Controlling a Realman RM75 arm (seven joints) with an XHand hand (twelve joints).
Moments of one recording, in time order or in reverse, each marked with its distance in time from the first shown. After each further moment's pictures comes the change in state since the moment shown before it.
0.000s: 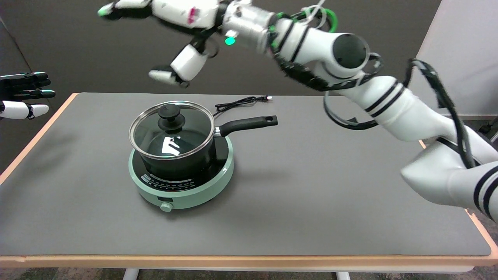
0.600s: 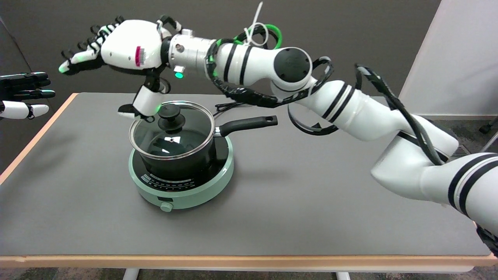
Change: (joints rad) arm 0.083 -0.197 -0.190 -0.178 -0.081 -0.011 -0.051
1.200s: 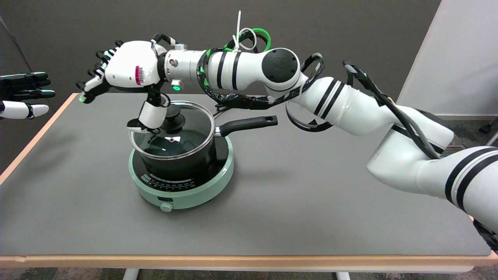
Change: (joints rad) arm 0.053 -0.035 -0.084 -0.117 -0.017 0.055 -0.011
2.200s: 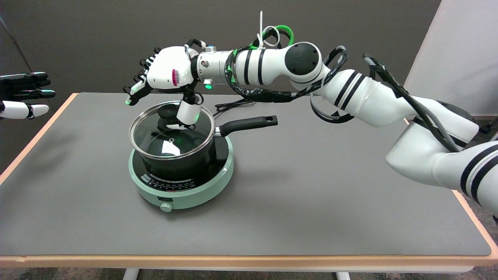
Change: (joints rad) arm 0.027 0.115 -0.037 -0.034 -0.002 0.071 -0.002
